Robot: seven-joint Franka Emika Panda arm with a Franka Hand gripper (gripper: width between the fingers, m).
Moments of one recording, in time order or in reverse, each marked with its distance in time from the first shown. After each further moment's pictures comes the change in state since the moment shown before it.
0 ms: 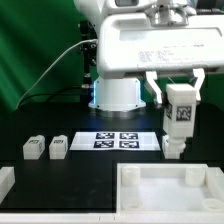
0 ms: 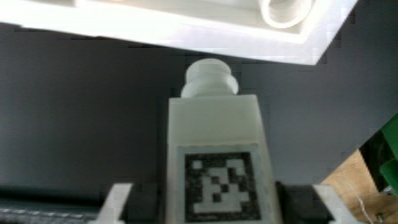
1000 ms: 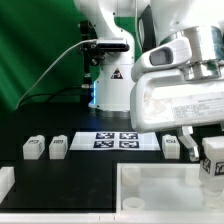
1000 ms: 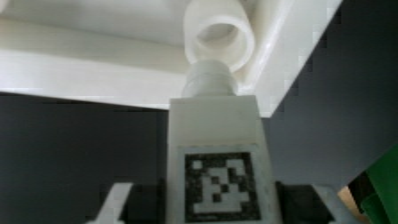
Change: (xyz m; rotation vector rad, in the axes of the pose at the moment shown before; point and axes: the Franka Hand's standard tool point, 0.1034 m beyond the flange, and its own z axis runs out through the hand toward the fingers) arm -0.013 -0.033 0.064 0.043 -0.029 -0.001
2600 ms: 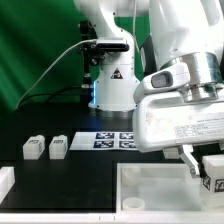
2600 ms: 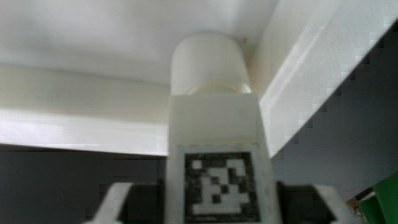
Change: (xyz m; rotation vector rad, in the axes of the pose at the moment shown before) arm -0.021 -0.007 0.019 -0.017 0.092 -0.021
